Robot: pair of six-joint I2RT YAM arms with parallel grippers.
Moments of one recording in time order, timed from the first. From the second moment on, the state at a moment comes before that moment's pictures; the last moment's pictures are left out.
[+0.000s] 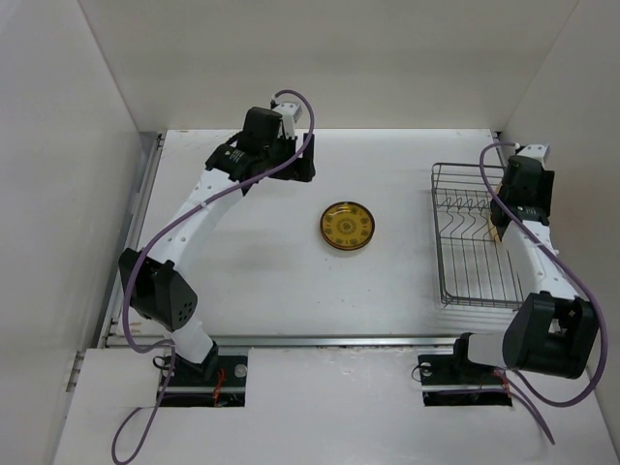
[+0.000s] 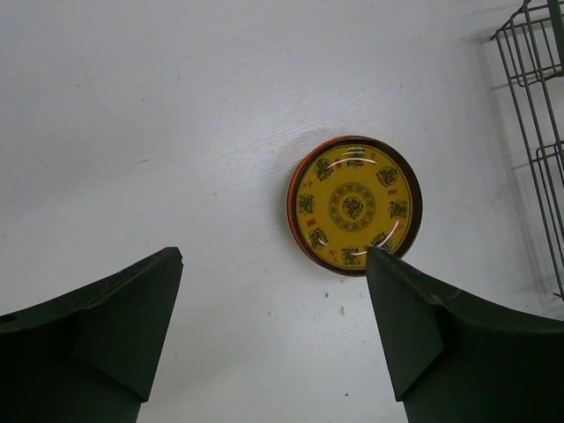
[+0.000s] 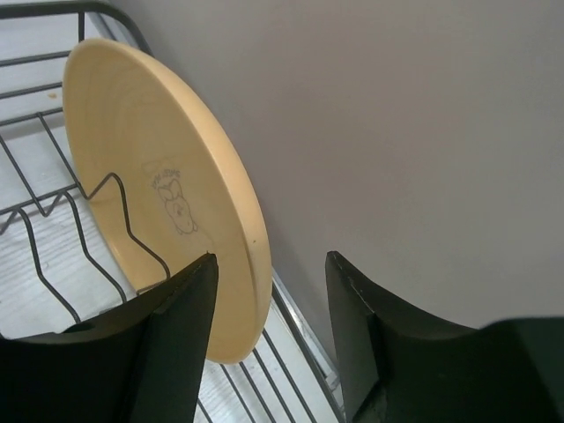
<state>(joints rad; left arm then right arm) -0.48 1.64 1.68 -0.68 0.07 -0.23 -0.20 1.30 1.00 -0.18 0.66 -0.28</state>
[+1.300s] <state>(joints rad) -0.48 1.71 1.64 -0.63 0.13 -0.21 -0.19 1.39 1.00 -0.16 0.69 -0.36</state>
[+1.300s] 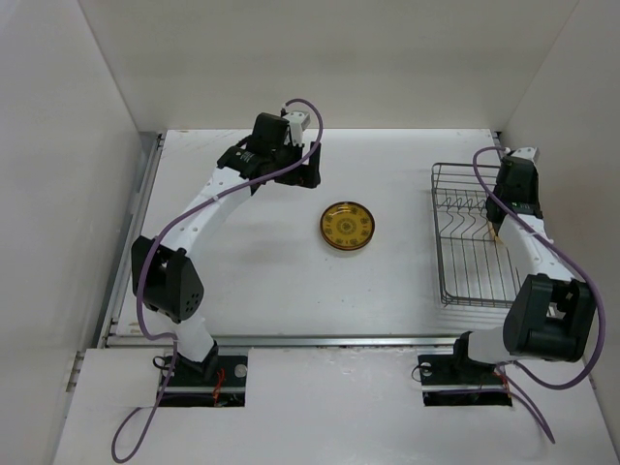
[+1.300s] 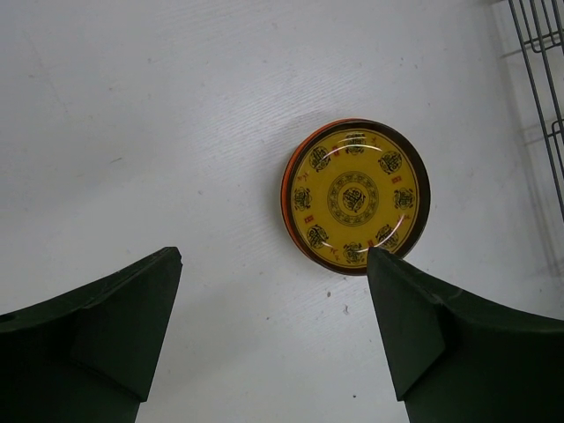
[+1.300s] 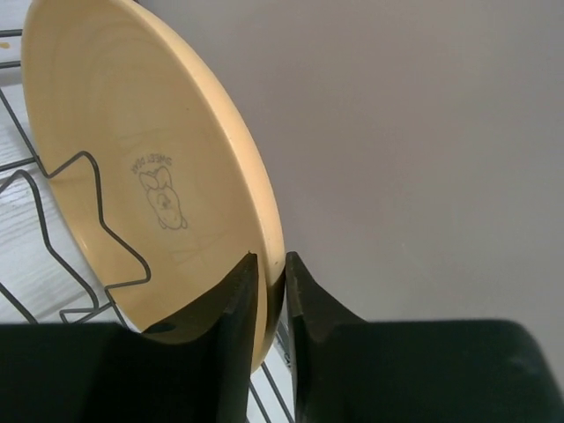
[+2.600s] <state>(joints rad) -0.48 1.71 1.64 -0.63 0.13 -0.20 -0.19 1.12 0.93 -0.01 0.77 -0.36</state>
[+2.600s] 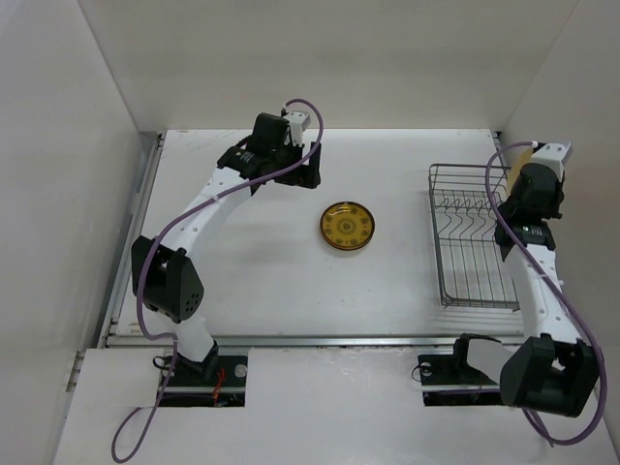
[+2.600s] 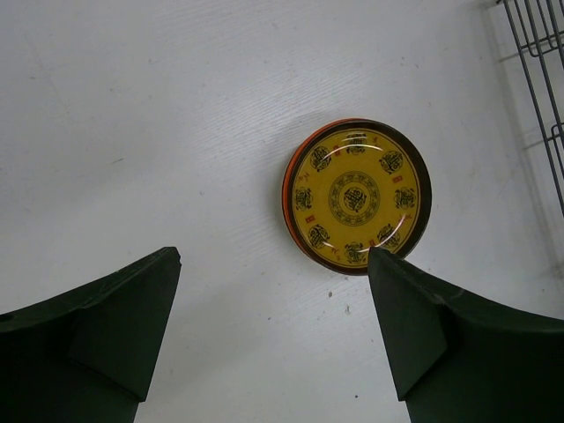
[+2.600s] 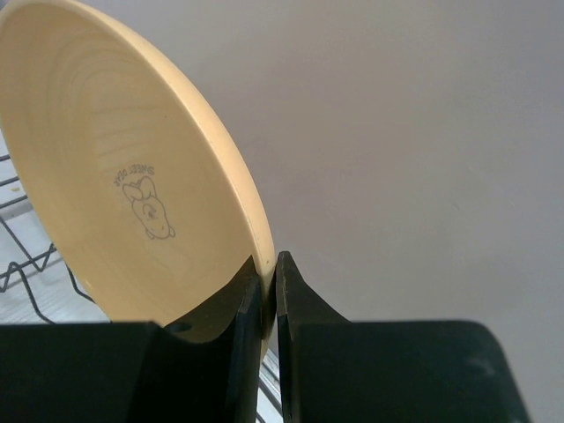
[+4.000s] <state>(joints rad) -0.47 1.56 1.46 -0.40 0.65 -0.10 0.09 1.23 1.23 -0.52 -0.65 -0.17</state>
